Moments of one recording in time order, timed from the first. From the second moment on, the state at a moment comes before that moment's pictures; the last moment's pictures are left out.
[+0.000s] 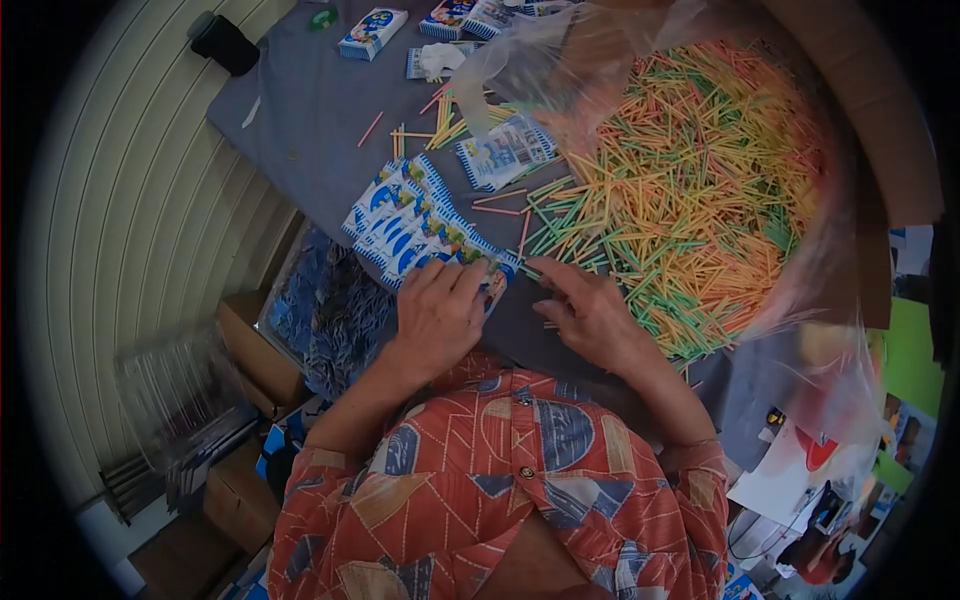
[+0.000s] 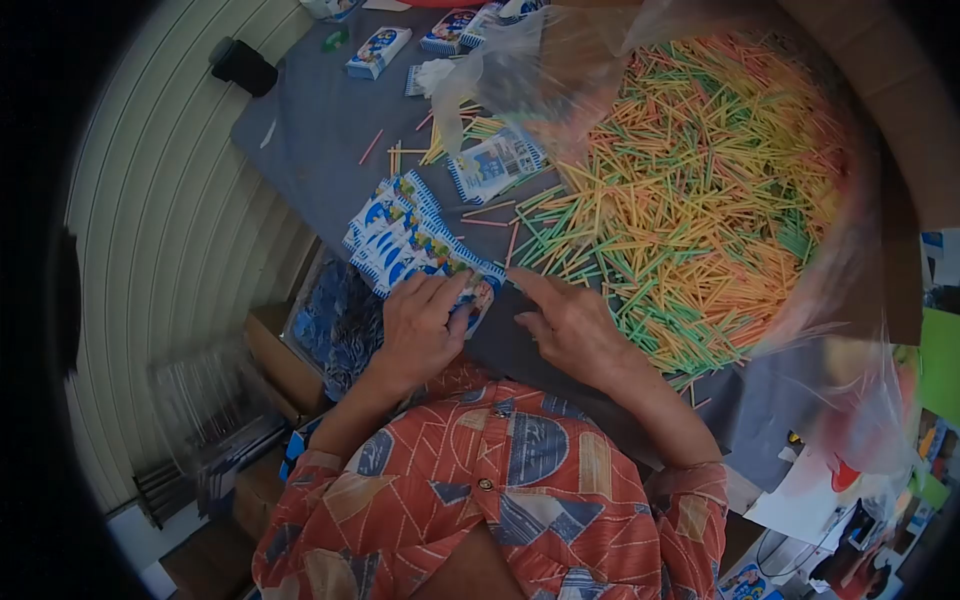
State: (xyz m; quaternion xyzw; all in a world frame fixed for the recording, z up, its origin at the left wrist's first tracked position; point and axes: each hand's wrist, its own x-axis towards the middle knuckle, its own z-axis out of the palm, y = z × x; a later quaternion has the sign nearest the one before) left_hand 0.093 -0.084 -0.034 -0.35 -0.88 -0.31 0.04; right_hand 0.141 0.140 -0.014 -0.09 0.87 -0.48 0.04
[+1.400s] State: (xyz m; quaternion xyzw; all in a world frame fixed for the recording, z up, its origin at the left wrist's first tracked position) left_hand 0.022 -0.178 -0.029 -0.26 -0.82 -0.50 -0.14; right_hand 0.101 0.025 -0.059 0.07 0.66 -0.75 0.01
